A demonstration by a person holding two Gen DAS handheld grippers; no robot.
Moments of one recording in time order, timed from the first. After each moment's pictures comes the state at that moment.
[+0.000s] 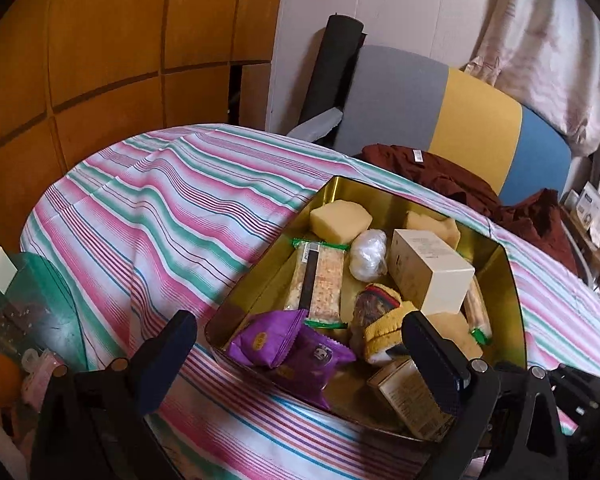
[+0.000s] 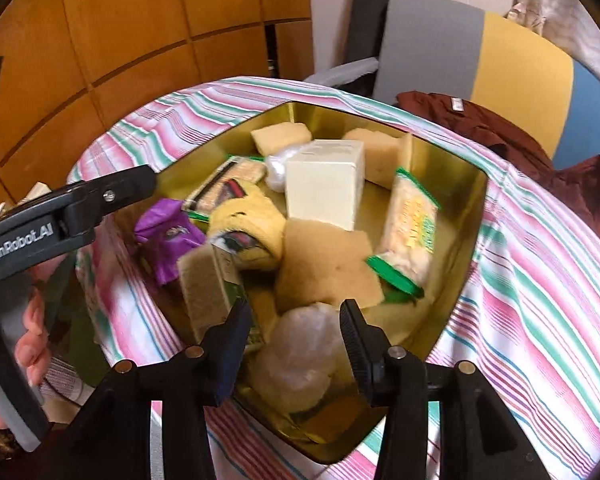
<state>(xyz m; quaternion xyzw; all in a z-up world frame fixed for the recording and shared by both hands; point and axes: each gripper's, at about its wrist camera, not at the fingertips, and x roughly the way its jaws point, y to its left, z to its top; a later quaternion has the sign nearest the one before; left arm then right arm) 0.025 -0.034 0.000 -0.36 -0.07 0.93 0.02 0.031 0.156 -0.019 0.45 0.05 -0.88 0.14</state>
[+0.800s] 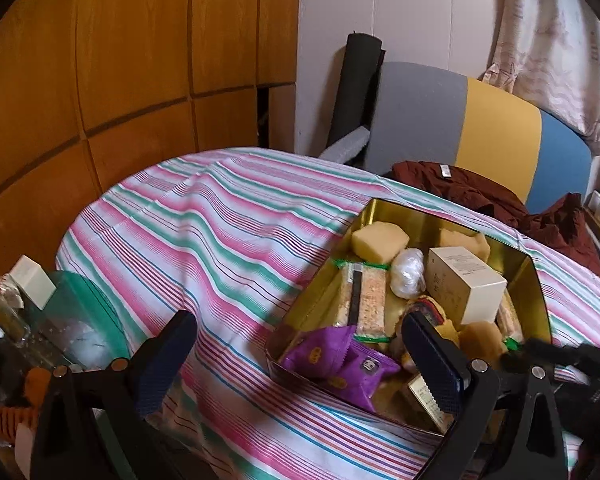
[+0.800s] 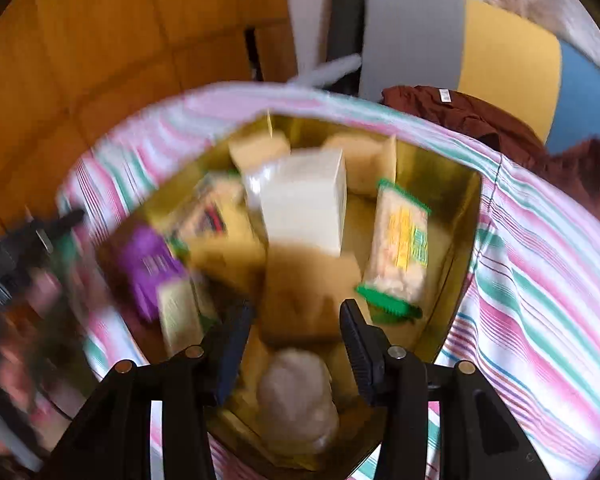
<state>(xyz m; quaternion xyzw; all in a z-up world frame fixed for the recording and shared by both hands) 0.036 -0.050 0.013 -0.33 -0.03 0.94 -0.04 0.006 0.179 -0.005 0.43 -0.02 -0.89 0.12</state>
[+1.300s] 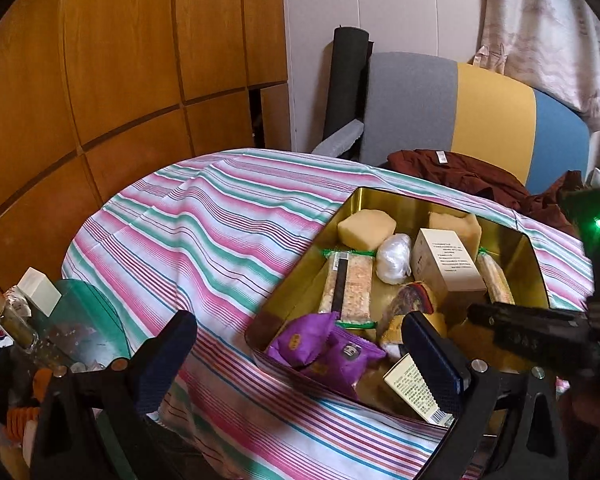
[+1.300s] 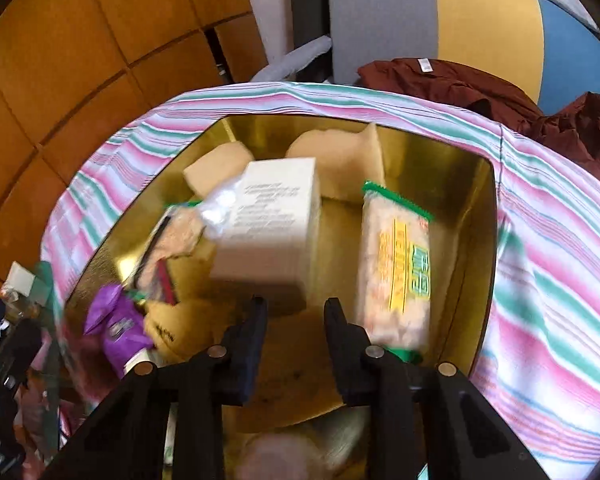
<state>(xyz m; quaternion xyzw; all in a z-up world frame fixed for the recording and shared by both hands) 0.044 -0.024 0.011 -0.34 0.00 0.94 -0.04 -0.030 0.174 -0.032 0.47 -0.06 -0.87 0.10</state>
